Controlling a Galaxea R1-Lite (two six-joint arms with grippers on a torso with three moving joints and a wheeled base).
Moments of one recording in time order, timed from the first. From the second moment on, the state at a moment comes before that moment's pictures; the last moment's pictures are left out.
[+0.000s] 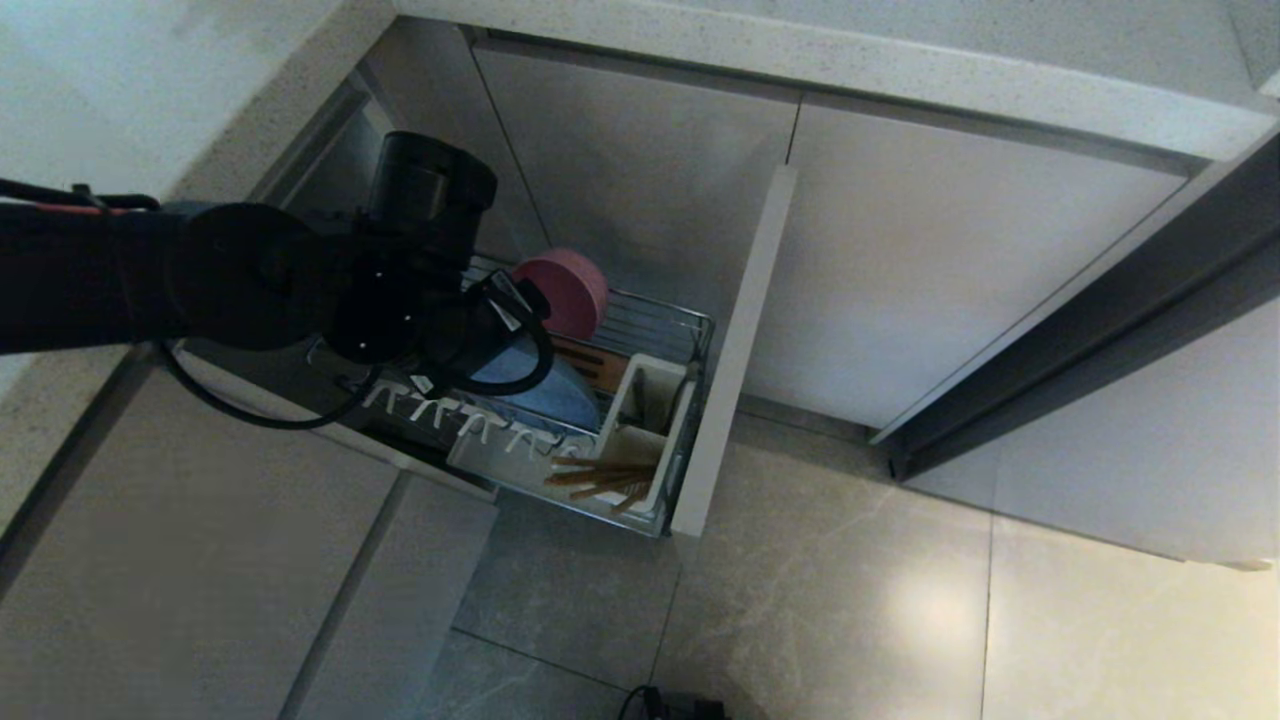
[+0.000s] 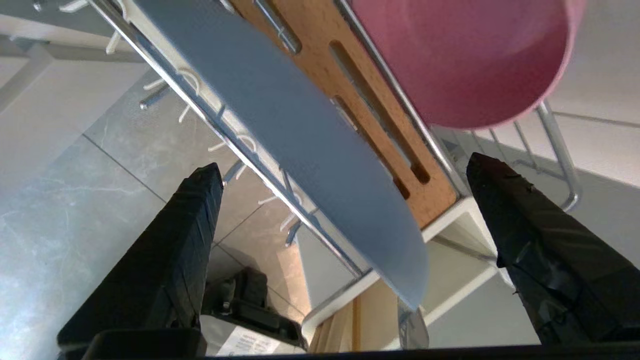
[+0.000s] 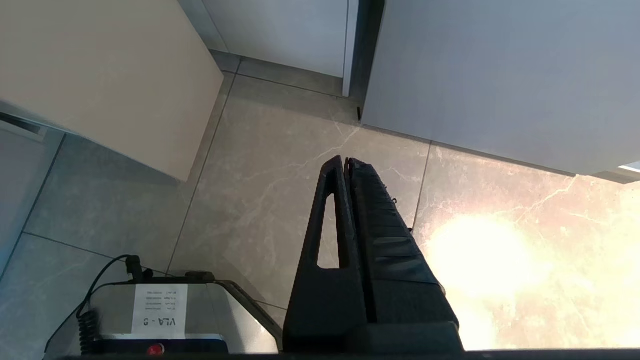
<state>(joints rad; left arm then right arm) -0.49 1.80 -1.53 0.29 0.46 -0.84 0.00 0.00 0.00 0.00 0.00 0.03</state>
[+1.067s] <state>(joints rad) -0.48 1.81 -1.55 0.28 0.44 -0.84 0.00 0.00 0.00 0.00 0.00 0.03</state>
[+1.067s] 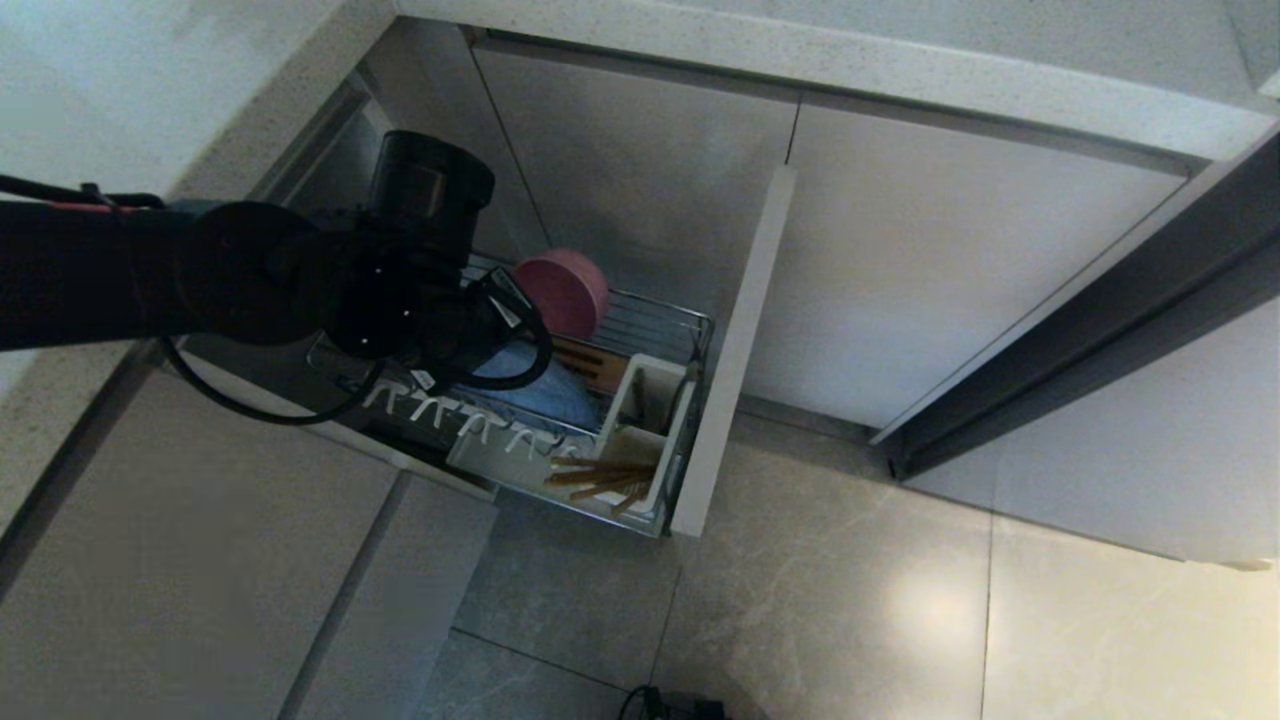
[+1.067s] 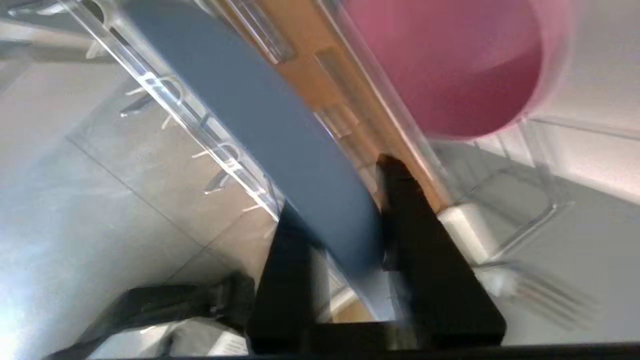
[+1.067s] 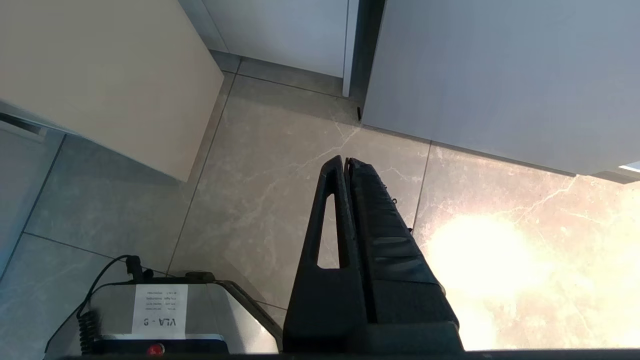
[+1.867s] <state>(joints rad) -0.50 1.74 -1.56 0.29 0.44 -0.83 0.00 0.00 0.00 0.00 0.00 0.03</state>
